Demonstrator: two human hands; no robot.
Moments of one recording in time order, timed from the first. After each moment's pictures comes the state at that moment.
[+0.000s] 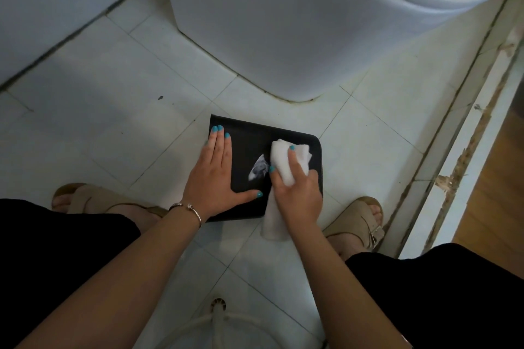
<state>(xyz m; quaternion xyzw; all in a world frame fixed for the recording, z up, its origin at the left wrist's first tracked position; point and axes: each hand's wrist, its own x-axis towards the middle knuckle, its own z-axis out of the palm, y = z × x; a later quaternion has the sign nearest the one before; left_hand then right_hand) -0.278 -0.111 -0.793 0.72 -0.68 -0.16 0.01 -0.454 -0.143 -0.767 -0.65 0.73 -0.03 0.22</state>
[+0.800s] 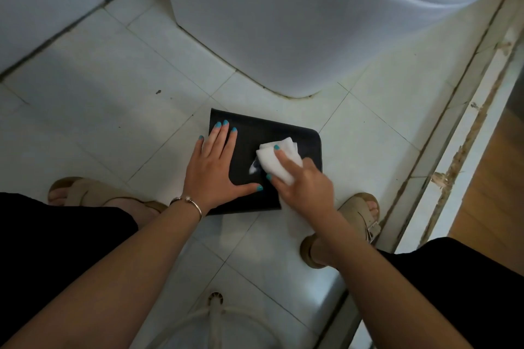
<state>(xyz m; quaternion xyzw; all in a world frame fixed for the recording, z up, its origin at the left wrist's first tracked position) -0.280 -0.114 -0.794 0.72 -0.67 -0.17 0.06 -0.485 -0.155 -0.762 -0.80 0.58 0.00 0.15</state>
